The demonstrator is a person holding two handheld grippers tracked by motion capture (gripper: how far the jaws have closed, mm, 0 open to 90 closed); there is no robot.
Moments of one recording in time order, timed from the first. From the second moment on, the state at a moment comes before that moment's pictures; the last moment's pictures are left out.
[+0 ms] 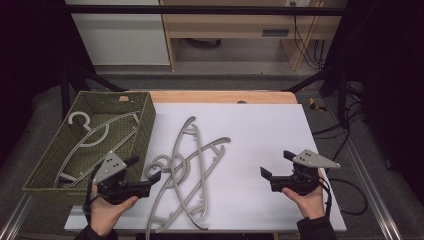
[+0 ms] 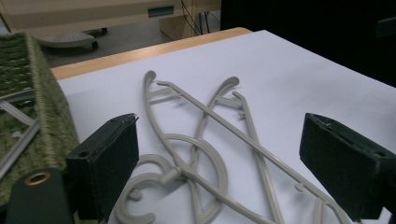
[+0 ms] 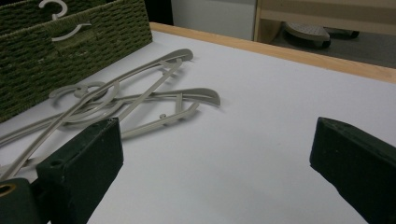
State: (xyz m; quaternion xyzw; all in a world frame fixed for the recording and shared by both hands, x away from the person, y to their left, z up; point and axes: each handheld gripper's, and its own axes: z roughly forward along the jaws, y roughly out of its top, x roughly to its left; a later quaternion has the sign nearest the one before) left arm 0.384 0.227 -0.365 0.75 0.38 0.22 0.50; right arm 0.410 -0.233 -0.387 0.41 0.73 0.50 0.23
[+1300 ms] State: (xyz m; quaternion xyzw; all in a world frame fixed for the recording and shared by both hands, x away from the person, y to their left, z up) left arm 0.429 0.169 -0.468 0.81 0.45 0.13 0.35; right arm 0.410 -0.228 -0.388 0.40 0.74 0.49 0.22
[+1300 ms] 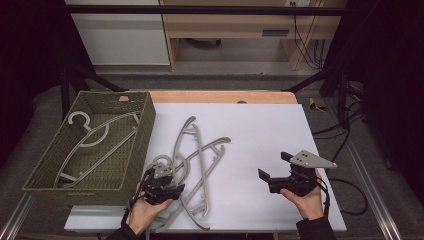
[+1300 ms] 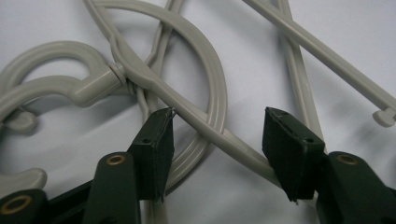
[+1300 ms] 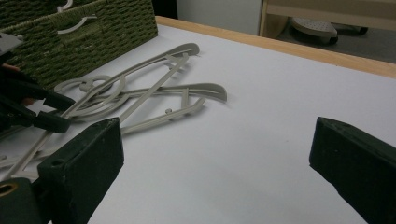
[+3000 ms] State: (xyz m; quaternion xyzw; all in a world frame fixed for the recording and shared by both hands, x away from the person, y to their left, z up) left arm 0.442 0.178 -0.445 0.82 0.45 0.11 0.33; right arm 0.411 -0.227 -0.390 0.40 0.74 0.49 0.22
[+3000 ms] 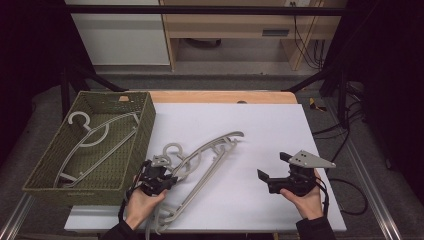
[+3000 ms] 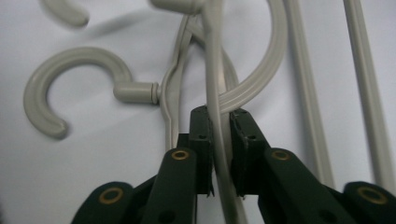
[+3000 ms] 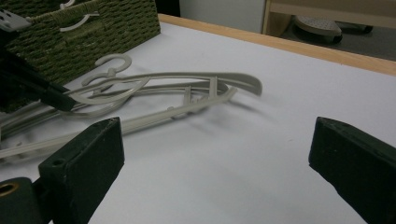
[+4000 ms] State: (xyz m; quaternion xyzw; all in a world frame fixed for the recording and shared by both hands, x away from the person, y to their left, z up) left arm 0.408 0.197 -0.352 0.81 0.37 0.19 0.41; right arm 0.407 -0.237 -0.385 0.40 0.73 0.50 0.23
